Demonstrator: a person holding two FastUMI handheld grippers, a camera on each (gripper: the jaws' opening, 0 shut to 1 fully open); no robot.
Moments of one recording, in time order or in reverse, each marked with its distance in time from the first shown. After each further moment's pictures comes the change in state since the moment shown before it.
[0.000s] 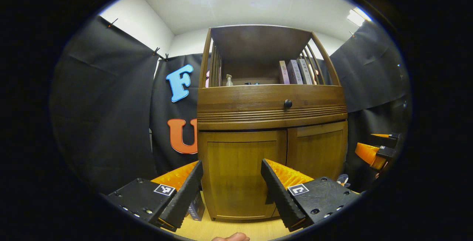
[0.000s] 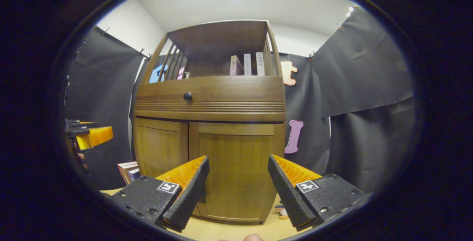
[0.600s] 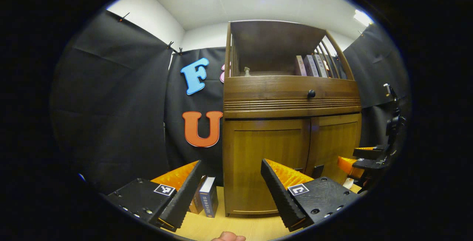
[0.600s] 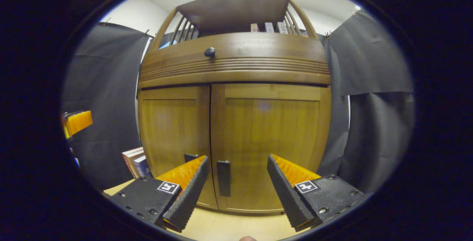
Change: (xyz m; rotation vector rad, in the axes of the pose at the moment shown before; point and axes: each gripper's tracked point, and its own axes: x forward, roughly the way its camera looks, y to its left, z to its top) left arm -0.018 0.066 -0.027 -0.009 0.043 0.098; right arm 0.059 0.073 -0.074 0.021 0.213 0.091
